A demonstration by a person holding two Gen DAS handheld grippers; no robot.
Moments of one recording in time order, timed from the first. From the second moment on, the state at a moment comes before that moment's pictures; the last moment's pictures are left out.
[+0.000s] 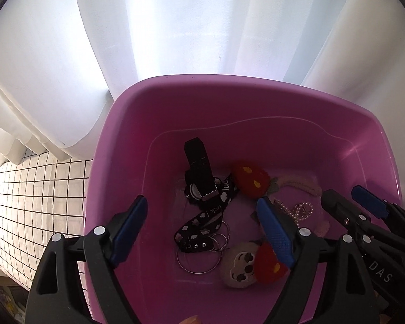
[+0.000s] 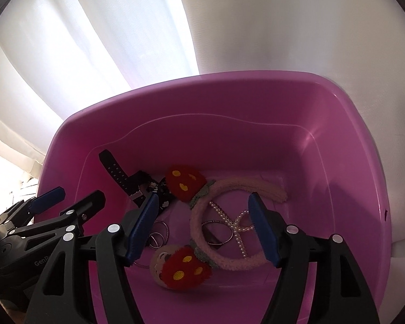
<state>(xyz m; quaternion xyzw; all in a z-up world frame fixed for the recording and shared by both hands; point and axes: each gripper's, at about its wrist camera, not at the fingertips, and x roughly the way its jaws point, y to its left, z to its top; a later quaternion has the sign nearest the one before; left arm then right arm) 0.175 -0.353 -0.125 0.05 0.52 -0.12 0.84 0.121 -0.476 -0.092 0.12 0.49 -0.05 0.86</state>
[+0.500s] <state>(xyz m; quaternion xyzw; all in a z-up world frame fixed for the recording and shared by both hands) 0.173 -0.354 -0.129 0.06 0.52 -0.11 0.84 0.114 -0.478 -0.101 0.09 0.49 -0.08 0.86</state>
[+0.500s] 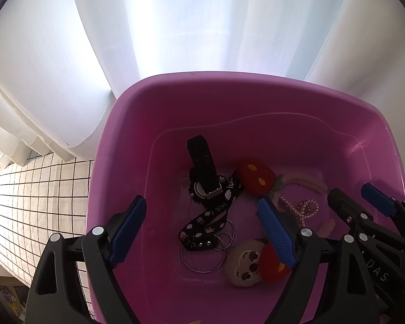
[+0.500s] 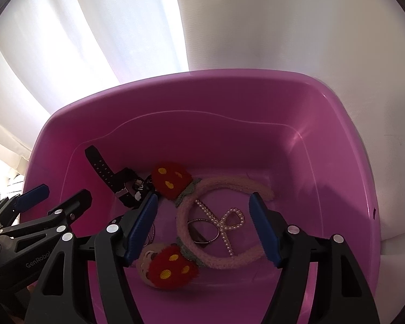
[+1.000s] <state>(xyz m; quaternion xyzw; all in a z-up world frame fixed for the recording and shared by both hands) 0.174 -0.352 -0.126 0.07 0.52 -0.11 0.84 0.111 -0.478 -0.100 0.09 0.49 -0.08 0.86</state>
